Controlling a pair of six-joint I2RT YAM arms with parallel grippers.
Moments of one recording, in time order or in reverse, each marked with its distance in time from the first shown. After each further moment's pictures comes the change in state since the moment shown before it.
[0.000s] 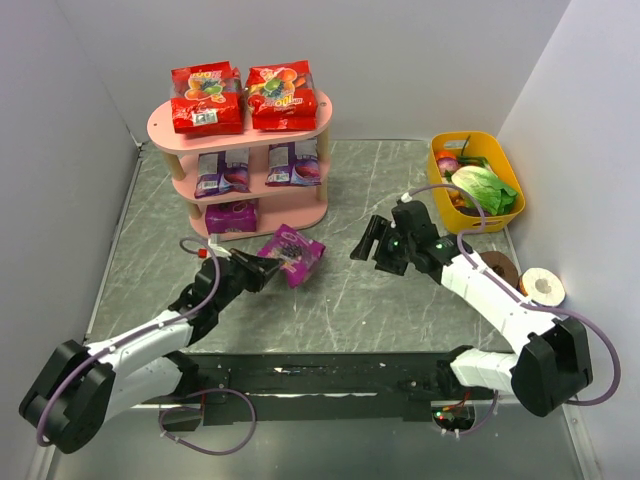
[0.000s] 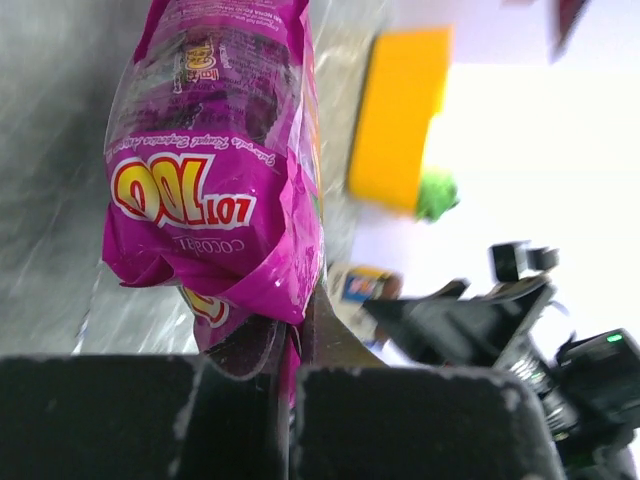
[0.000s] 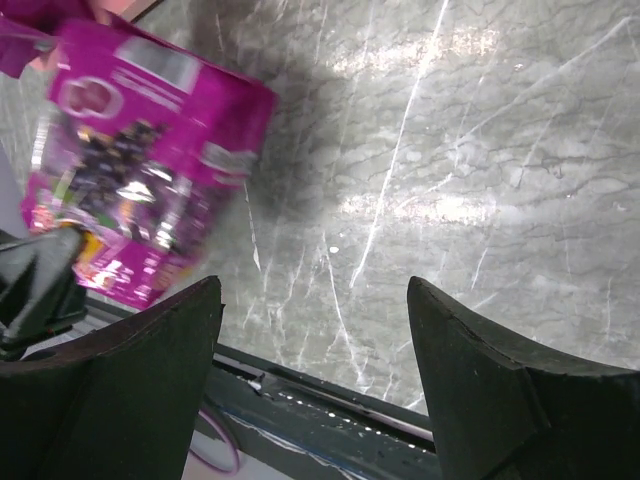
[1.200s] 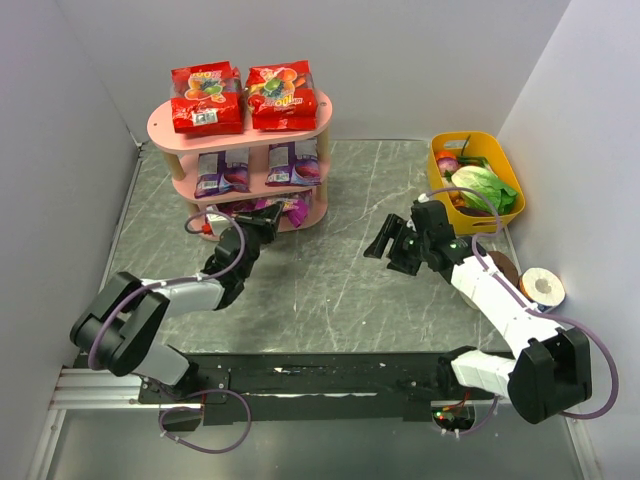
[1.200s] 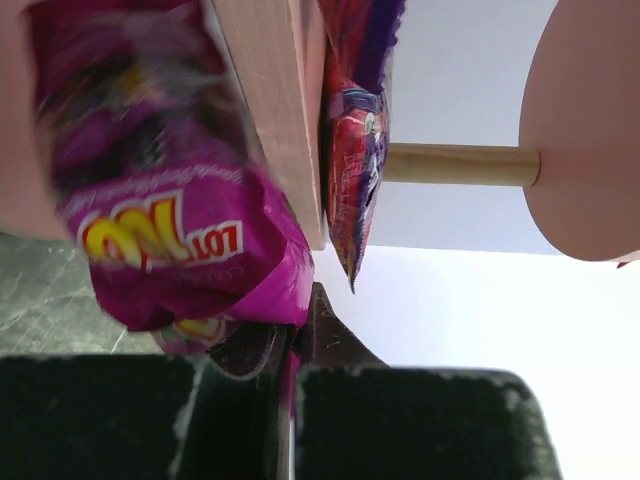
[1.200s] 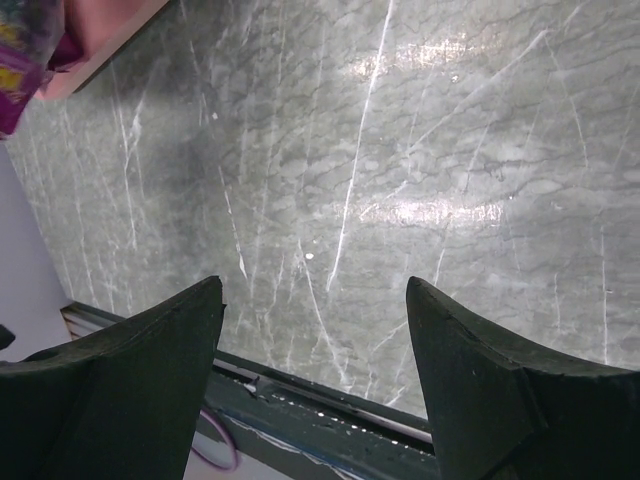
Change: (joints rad) left arm 0.003 0.449 0.238 0.493 -0.354 -0.128; right arm -0.139 -0.040 -0.038 -0.012 -0.080 -0.046
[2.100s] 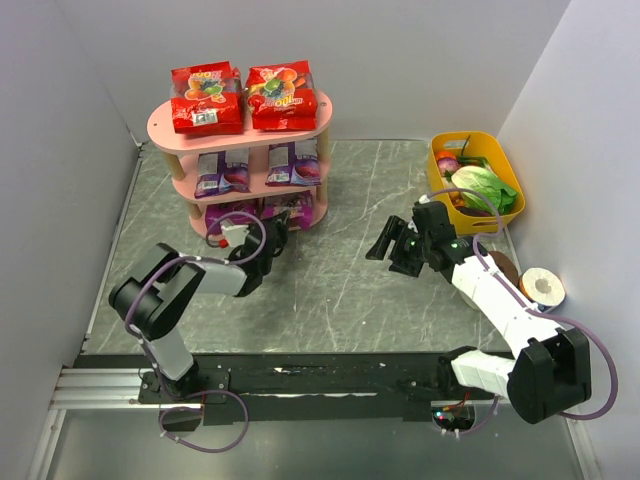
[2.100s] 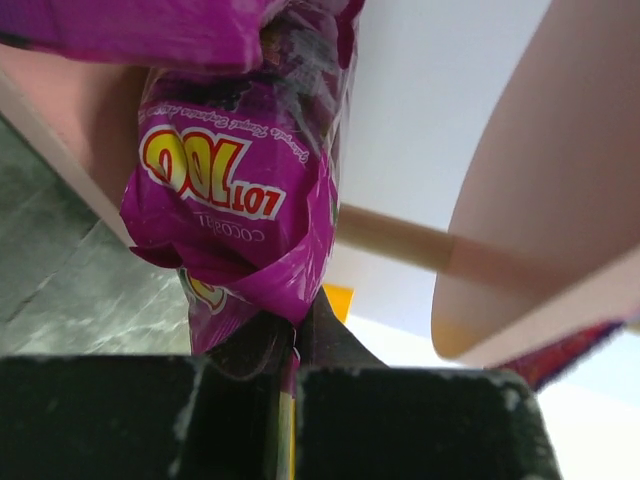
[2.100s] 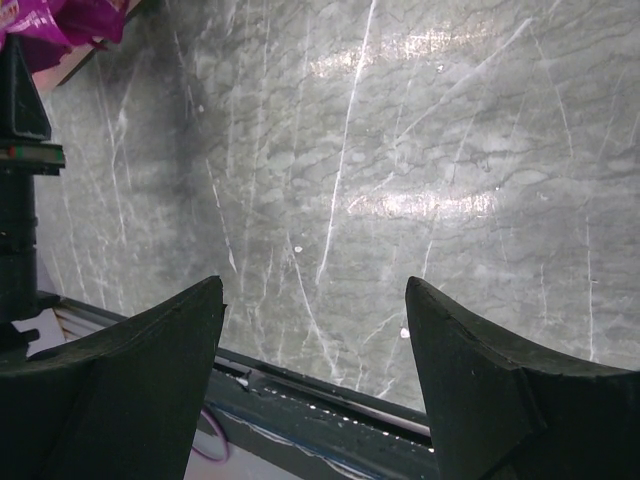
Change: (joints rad) left arm -0.043 0.246 0.121 -0.152 -0.169 -0.246; right arm -0.015 0.000 -0.002 -0.025 -0.010 -0.019
